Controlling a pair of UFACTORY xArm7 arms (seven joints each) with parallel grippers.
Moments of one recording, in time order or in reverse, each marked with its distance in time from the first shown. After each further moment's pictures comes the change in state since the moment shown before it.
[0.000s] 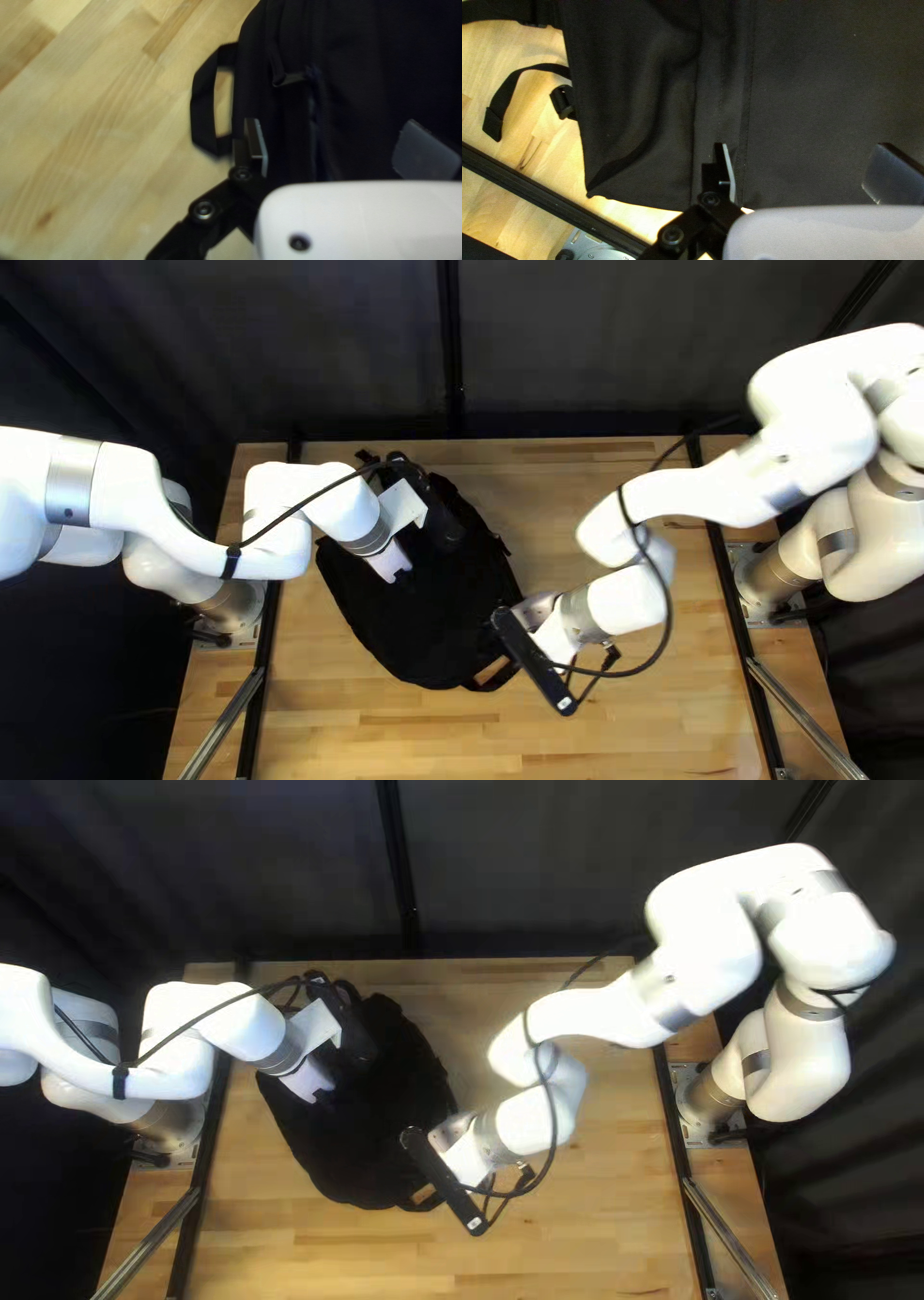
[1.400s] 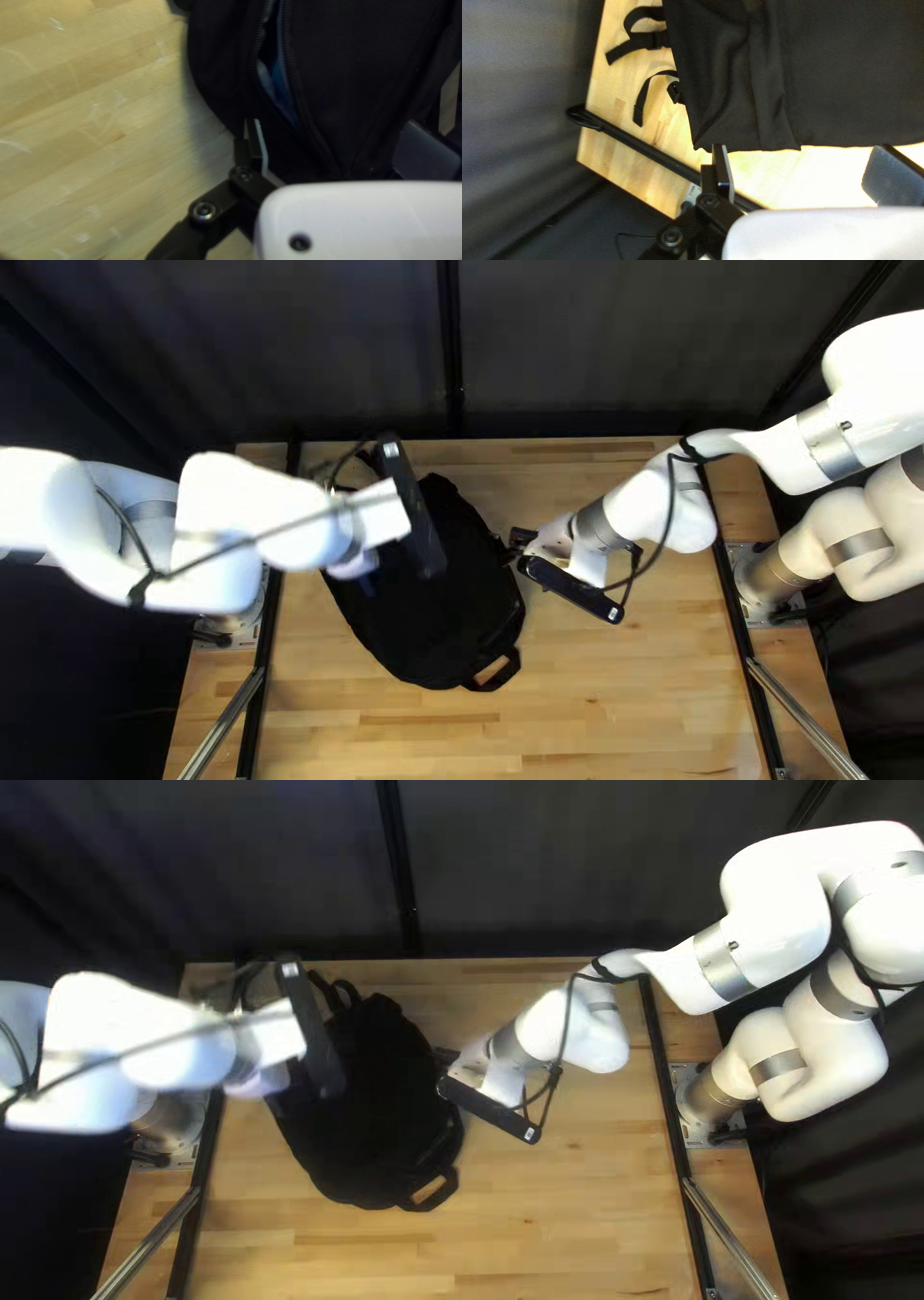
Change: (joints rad) left arm -0.014 -0.029 -0.222 0.372 0.281 0.565 0.056; right arm 0.307 -0.095 -0.476 -0.155 1.006 -0.095 -1.562
